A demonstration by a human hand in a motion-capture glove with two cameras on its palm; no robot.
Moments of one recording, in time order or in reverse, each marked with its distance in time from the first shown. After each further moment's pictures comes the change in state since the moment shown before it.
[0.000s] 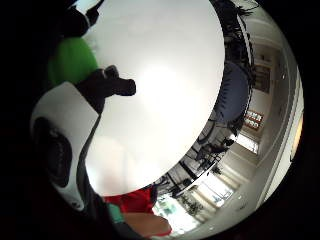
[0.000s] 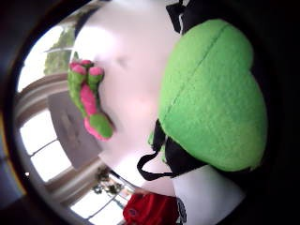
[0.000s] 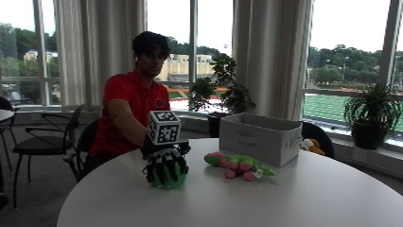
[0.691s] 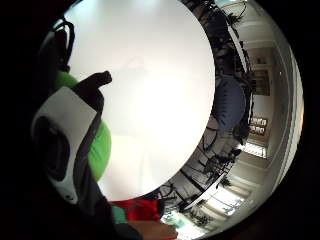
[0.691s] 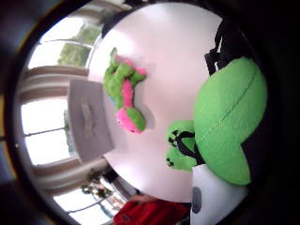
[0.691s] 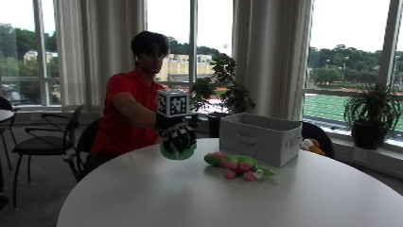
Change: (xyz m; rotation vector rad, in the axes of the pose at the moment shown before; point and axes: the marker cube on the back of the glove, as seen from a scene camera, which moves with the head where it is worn) arm -0.054 0.041 -0.062 0.199 -0.057 -0.087
